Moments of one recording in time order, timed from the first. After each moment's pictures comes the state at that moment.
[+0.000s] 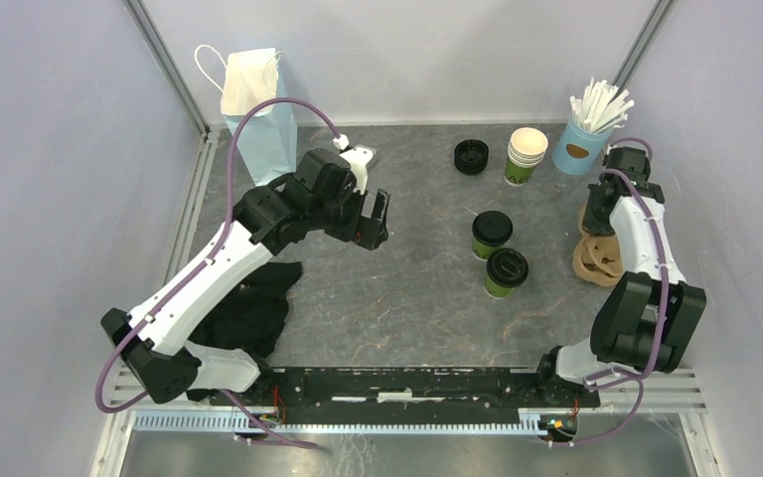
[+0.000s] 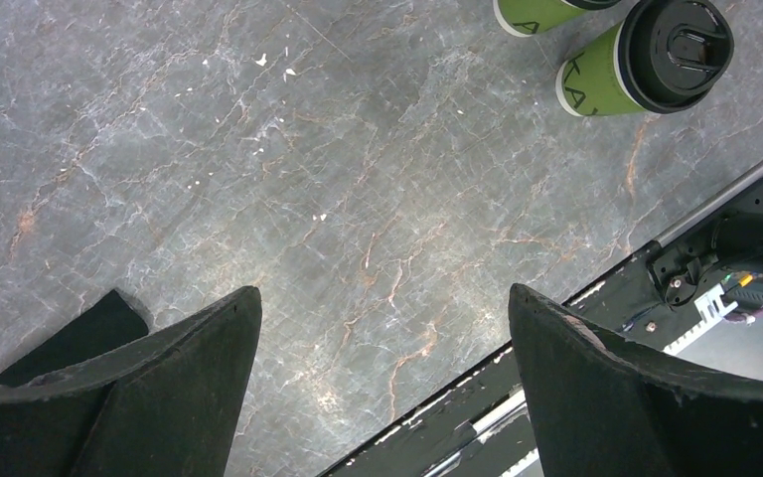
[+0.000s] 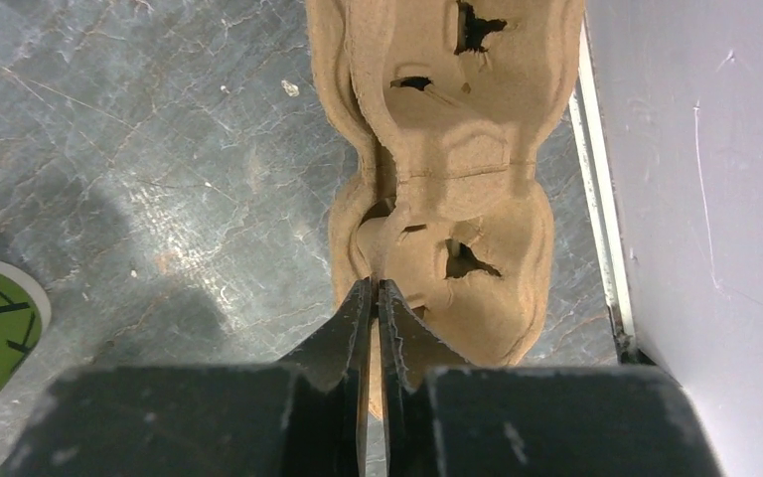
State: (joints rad) left arm -0.74 1.32 1.48 -0.92 0.01 -0.27; right arm -0.30 1.47 1.20 -0.77 0.17 0.00
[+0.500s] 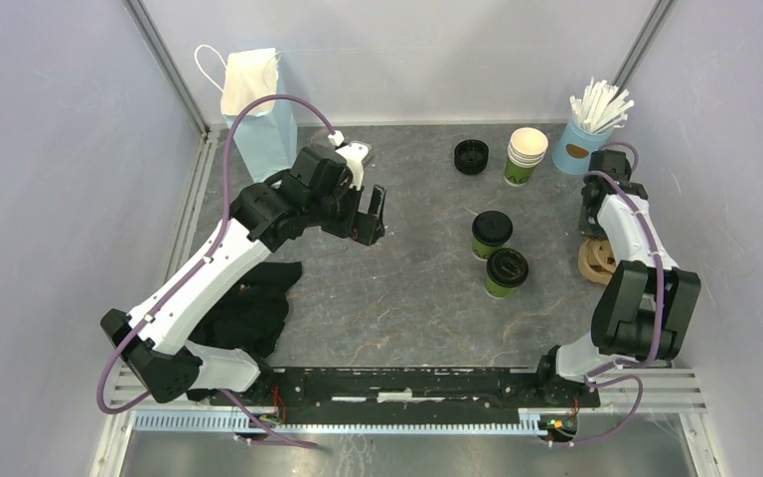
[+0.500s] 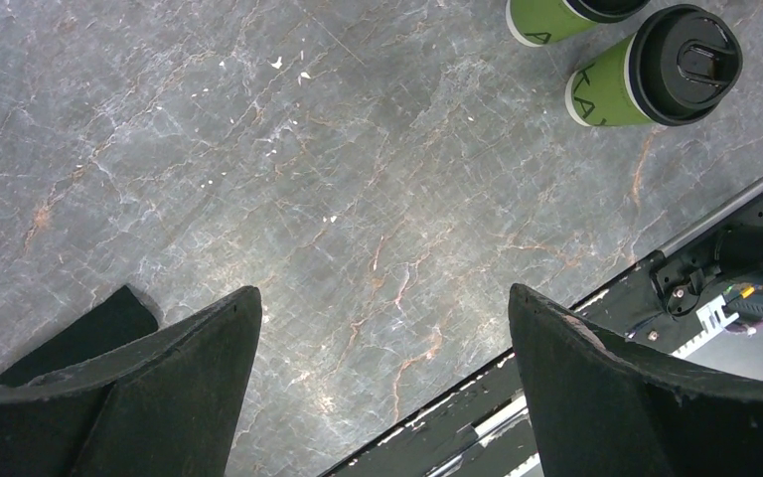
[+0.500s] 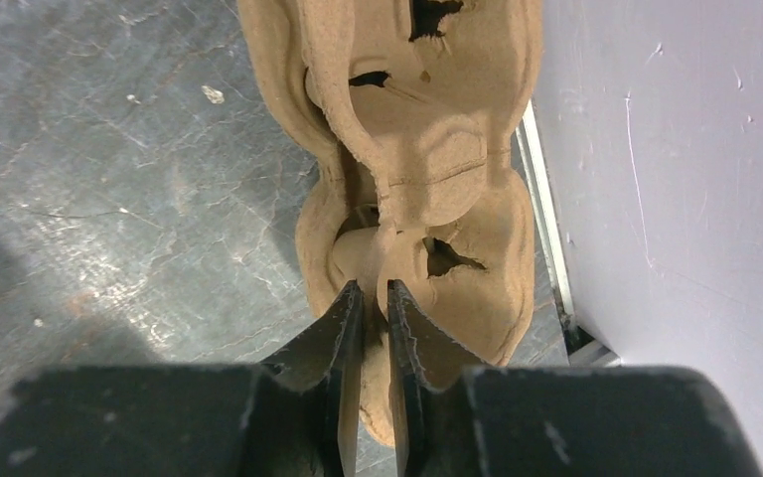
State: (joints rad) left arm -0.72 1.32 1.50 -0.93 0.01 -0.27; right arm -0.23 1.51 1.16 -0.72 0.37 0.00
